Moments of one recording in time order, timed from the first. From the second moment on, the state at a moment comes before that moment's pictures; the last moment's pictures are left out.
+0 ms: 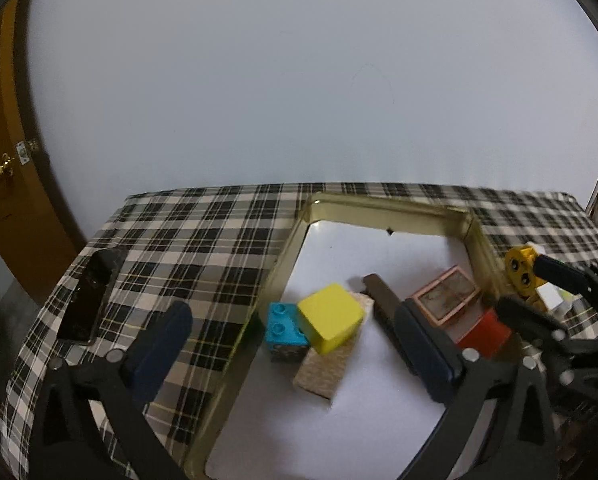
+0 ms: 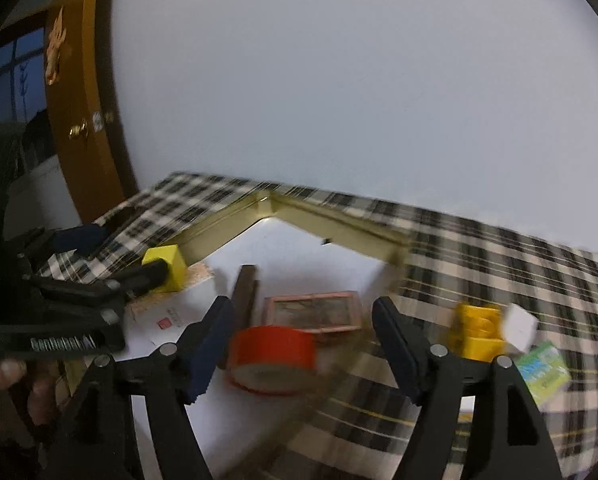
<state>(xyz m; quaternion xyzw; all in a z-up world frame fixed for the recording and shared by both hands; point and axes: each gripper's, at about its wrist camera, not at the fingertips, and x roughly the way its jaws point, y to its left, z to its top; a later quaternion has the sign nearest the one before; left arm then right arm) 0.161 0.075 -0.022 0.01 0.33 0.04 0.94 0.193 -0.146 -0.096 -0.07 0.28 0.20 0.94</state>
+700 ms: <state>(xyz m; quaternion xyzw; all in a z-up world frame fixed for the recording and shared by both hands) 0.154 -0.115 -0.032 0.09 0.32 -0.08 0.94 0.184 -0.326 -0.095 0.02 0.27 0.00 0.96</state>
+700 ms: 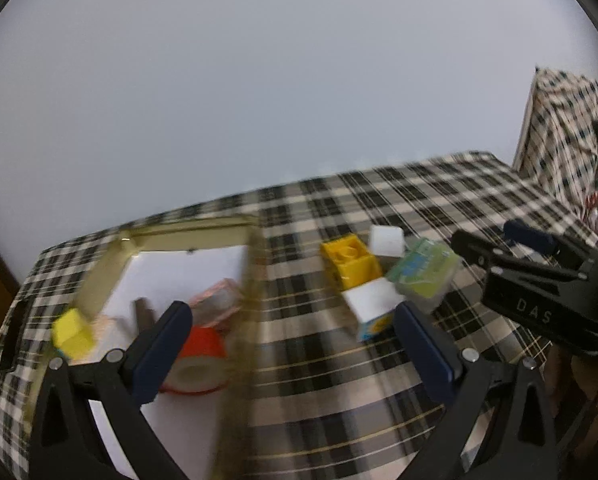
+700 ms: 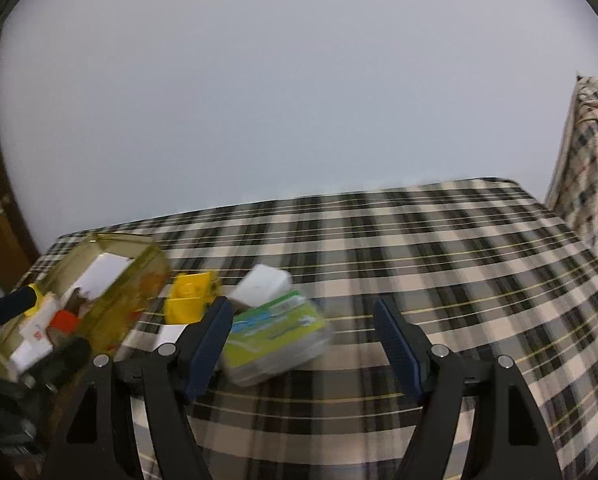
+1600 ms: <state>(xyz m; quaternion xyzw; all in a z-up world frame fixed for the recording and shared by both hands) 0.196 -0.134 -0.075 0.07 0.39 -0.15 0.91 0.218 -0.333 -0.119 0.05 0.35 0.08 0.93</state>
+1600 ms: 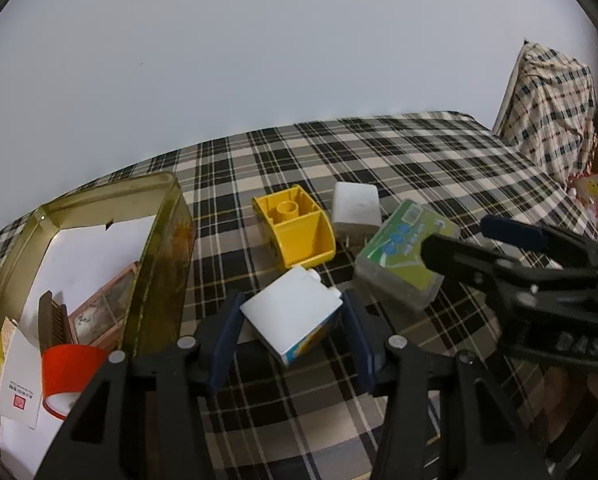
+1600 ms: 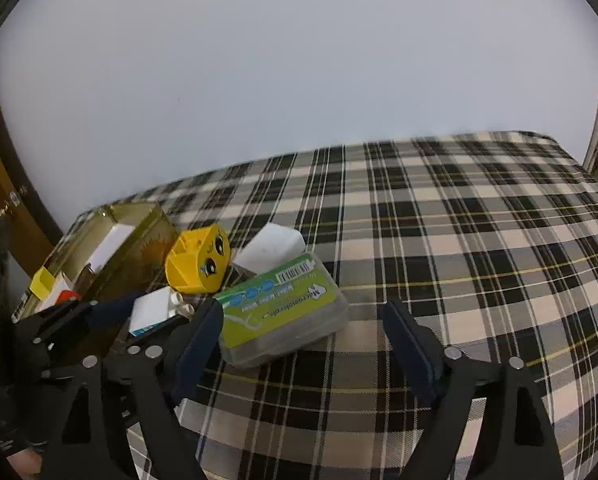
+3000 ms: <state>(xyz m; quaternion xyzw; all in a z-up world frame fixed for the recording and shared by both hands) 0.171 -0.098 -0.064 0.05 0.35 -0.13 0.93 0.211 -0.290 -0.128 -0.07 0.37 0.08 0.92</state>
